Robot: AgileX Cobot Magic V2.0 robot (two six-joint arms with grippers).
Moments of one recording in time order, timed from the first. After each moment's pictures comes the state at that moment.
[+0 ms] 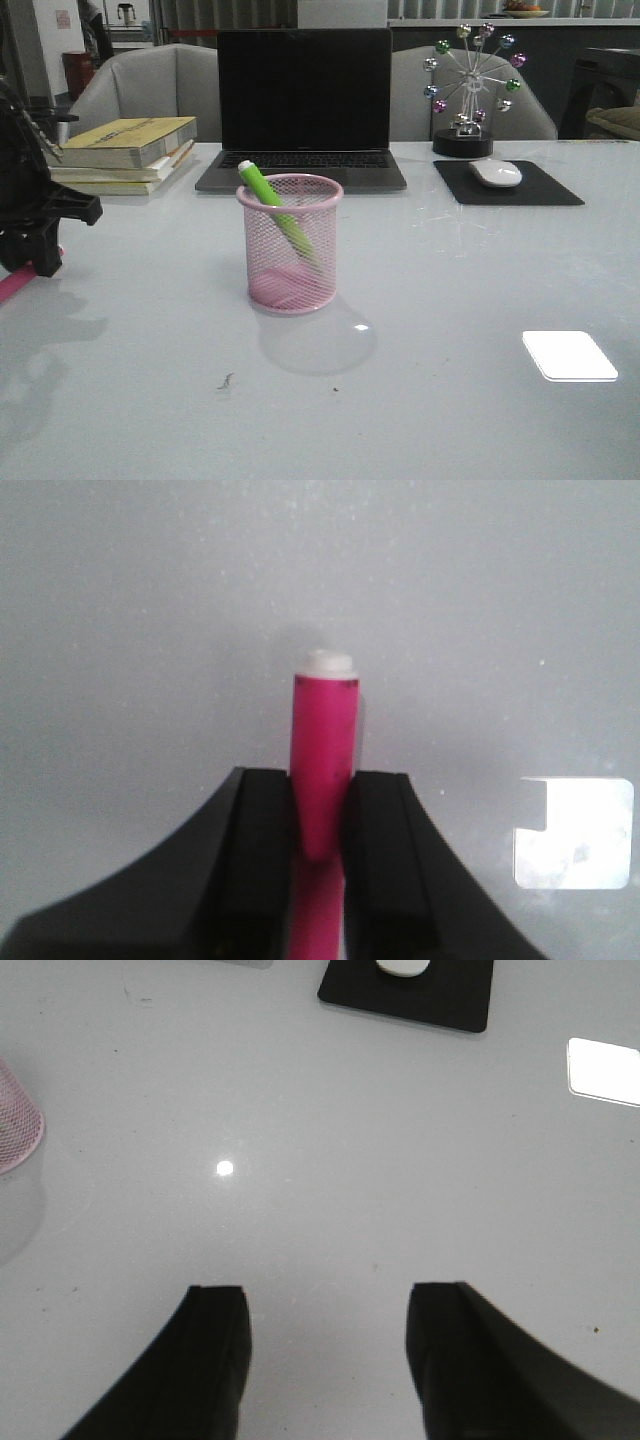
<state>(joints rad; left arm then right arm) -0.15 2.01 -1.37 0.08 0.67 -0.09 -0.09 0.80 -0.61 0.36 0.52 -0.43</state>
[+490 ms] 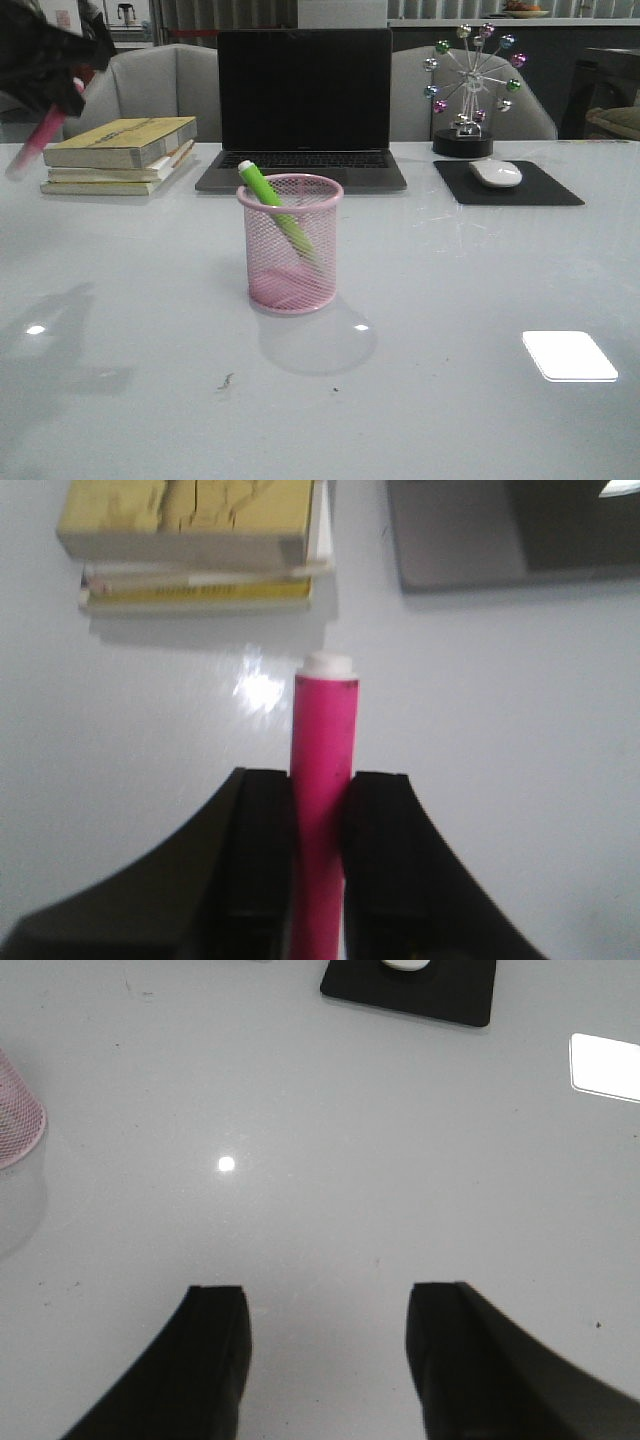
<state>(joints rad) -0.19 1.74 -1.37 0.03 0.39 -0.09 -0.09 0.80 -0.61 0.35 0.53 -0.43</state>
